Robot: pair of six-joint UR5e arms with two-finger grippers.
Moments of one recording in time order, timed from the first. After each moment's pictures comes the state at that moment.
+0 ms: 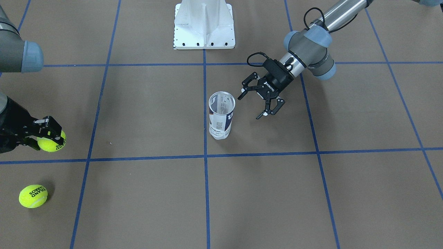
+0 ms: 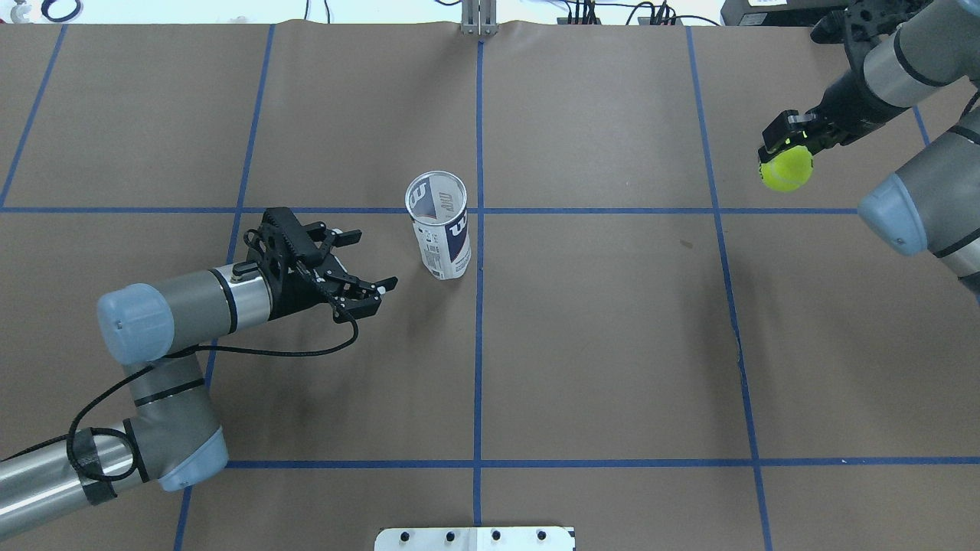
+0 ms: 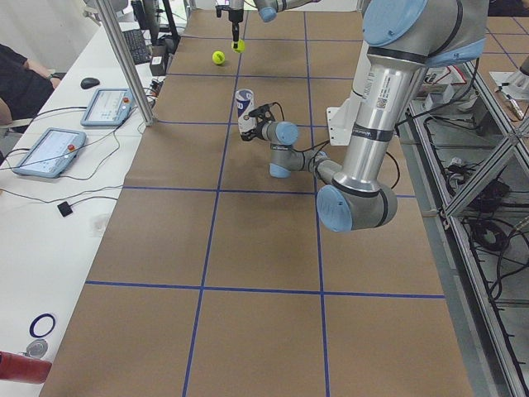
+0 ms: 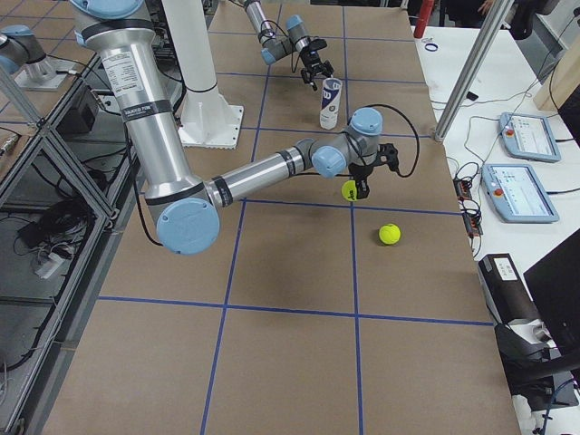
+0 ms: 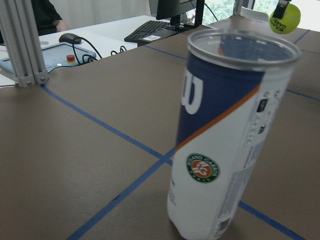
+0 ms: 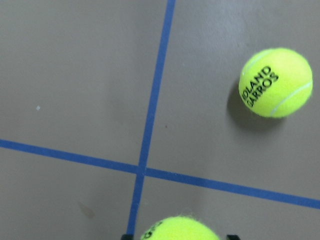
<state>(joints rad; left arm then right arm) -0.47 -1.92 -1.48 -2.97 -1.54 -0.48 1.10 -1.23 1.65 -1.33 2.28 0.63</state>
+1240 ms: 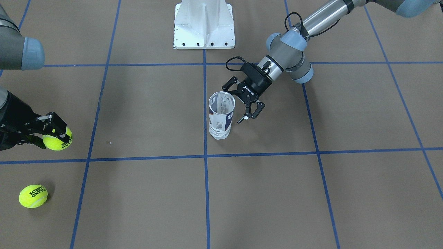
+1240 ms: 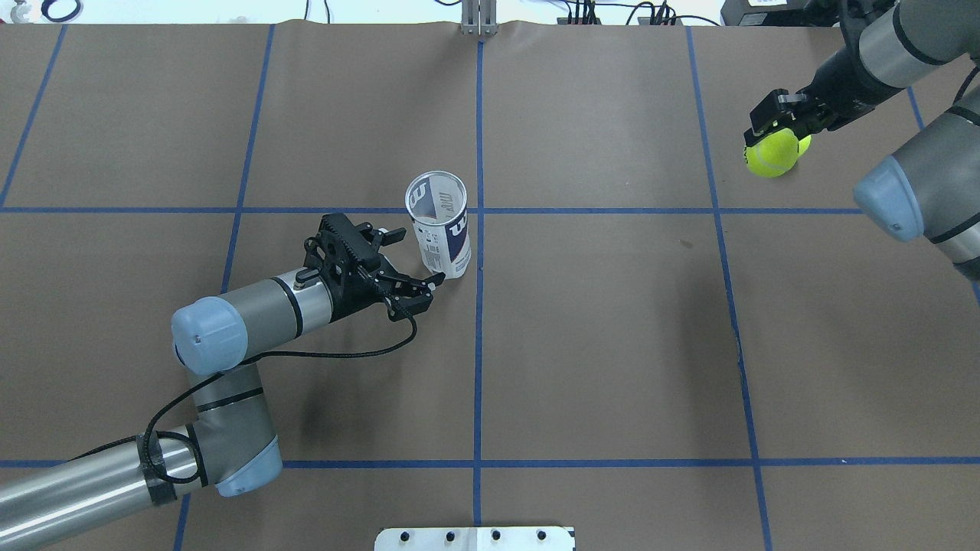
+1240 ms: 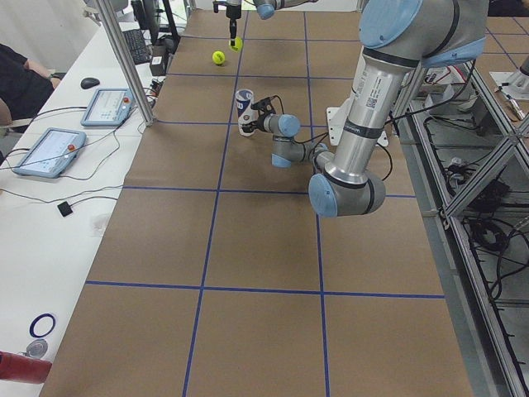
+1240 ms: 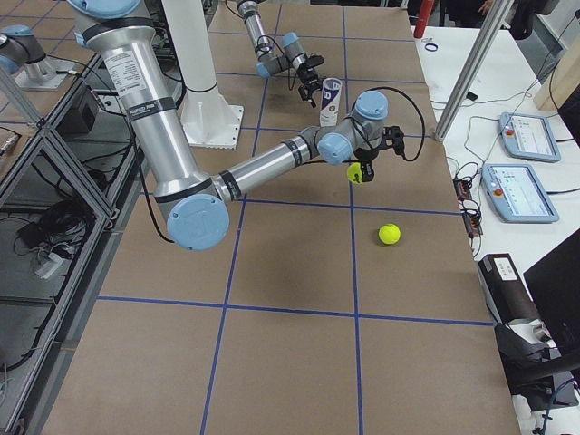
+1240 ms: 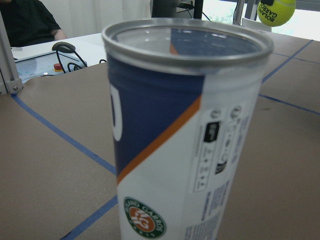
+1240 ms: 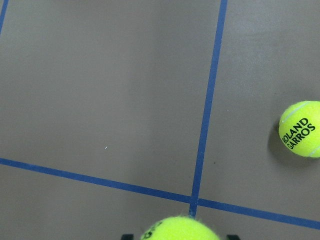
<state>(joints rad) -0.43 -2.04 -1.39 -2.97 -1.42 -0.48 1.11 -1.21 1.67 -1.33 2.31 0.66</state>
